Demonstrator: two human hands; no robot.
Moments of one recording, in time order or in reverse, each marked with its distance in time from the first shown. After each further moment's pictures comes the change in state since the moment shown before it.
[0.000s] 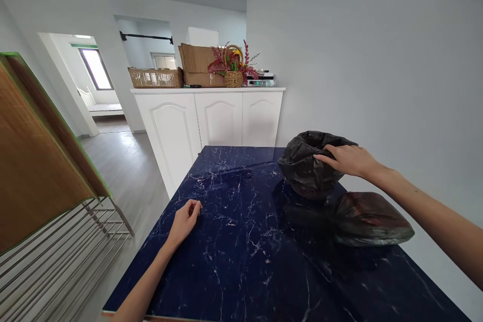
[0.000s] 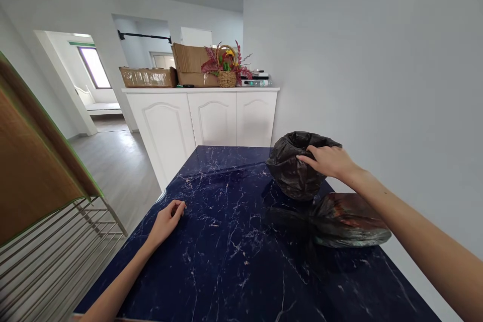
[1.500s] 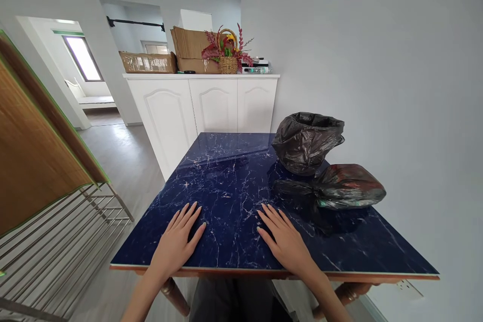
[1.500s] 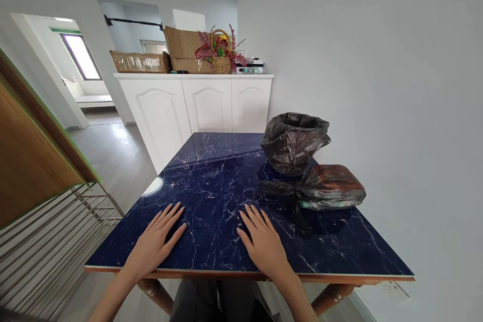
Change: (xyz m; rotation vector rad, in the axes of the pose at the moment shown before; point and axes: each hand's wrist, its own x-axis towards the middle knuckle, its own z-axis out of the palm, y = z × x) left_hand -0.133 -0.002 0.006 0.490 -0.116 0.327; right_hand -0.234 -0.232 0.089 0.704 -0.241 -0.115
